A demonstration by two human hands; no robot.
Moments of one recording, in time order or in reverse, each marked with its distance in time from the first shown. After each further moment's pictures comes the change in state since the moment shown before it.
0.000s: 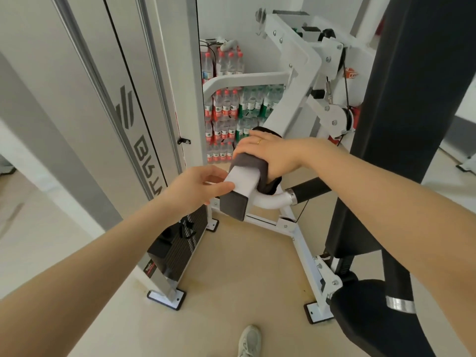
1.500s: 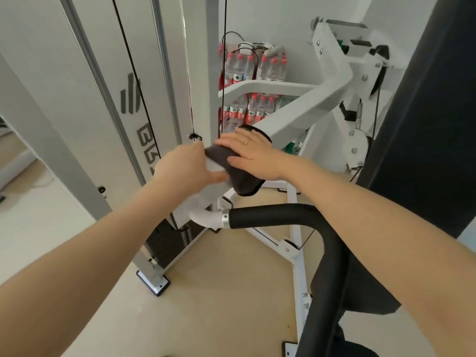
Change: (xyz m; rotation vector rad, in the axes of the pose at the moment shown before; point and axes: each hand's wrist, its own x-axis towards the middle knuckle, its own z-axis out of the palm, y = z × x) left_hand 0.063 0.076 0.074 0.799 0.433 -0.324; right_hand 0.023 0.092 0.020 0.092 0.306 -0.336
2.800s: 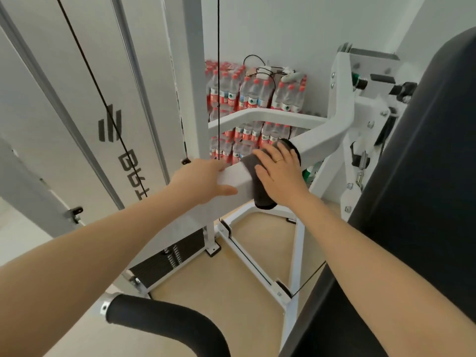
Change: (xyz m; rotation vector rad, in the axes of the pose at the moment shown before) left_hand 0.131 0.125 0.021 0.021 -0.105 -0.071; right_hand 0.013 0.196 -0.033 -0.081 0.330 0.184
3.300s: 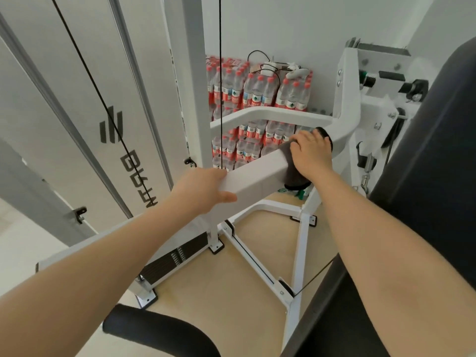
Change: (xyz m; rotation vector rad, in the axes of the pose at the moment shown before) left_hand 0.000 0.006 -0.002 0.022 -0.051 -0.019; right_hand 0.051 0.059 -0.020 0.034 -0.007 0.303
